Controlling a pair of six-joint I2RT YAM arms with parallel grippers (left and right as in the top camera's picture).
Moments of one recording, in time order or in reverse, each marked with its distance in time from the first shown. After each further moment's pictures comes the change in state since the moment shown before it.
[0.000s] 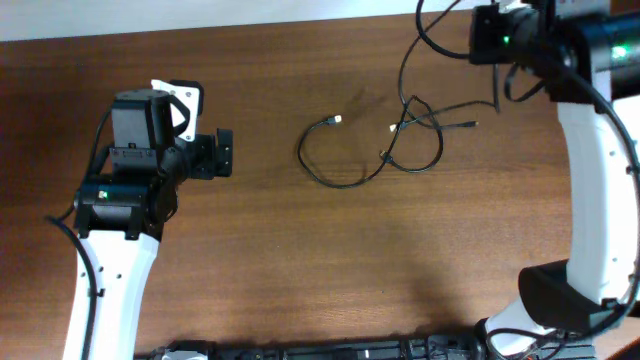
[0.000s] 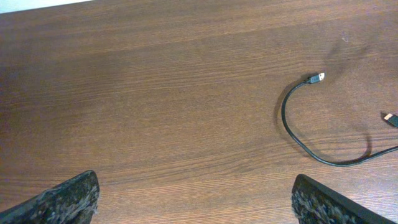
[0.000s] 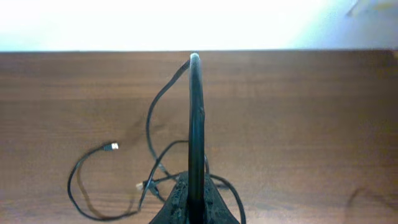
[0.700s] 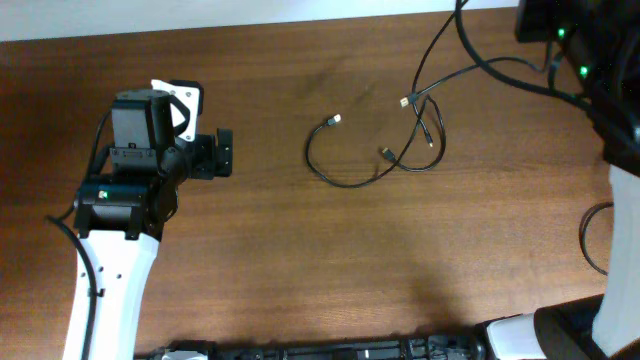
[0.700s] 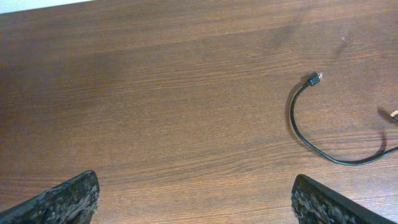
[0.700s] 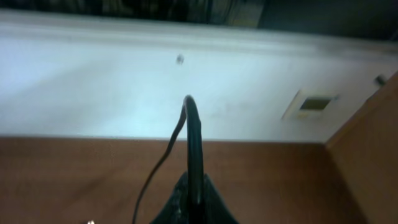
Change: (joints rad) left arm 0.000 0.000 0.000 0.000 0.000 0.000; right arm 0.000 -0.160 0.008 0.260 0.101 -0.133
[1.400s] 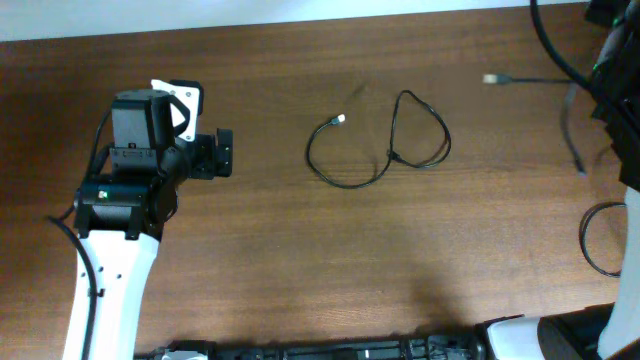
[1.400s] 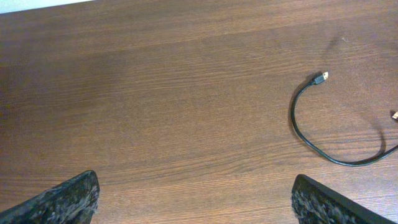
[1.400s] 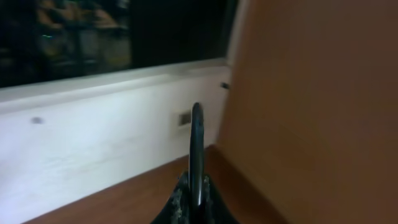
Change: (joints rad) left arm 0.000 0.000 0.000 0.000 0.000 0.000; right arm -0.016 -0.038 0.005 0.066 0.552 0.055
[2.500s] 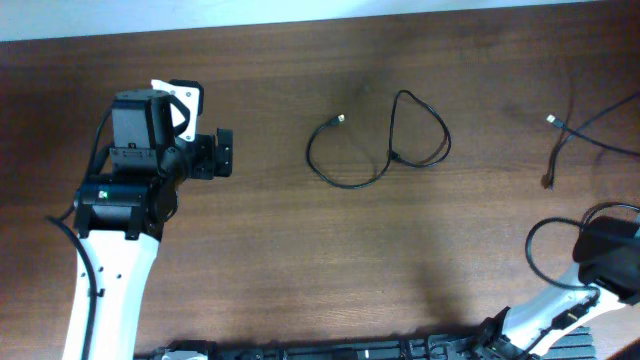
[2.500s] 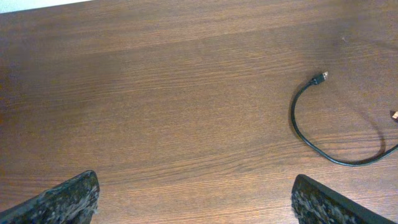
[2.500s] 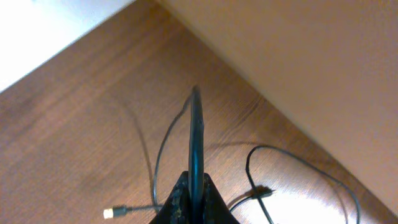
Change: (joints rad) left arm 0.000 0.000 0.000 0.000 0.000 0.000; right arm -0.730 0.412 0.000 -0.219 -0.591 0.079
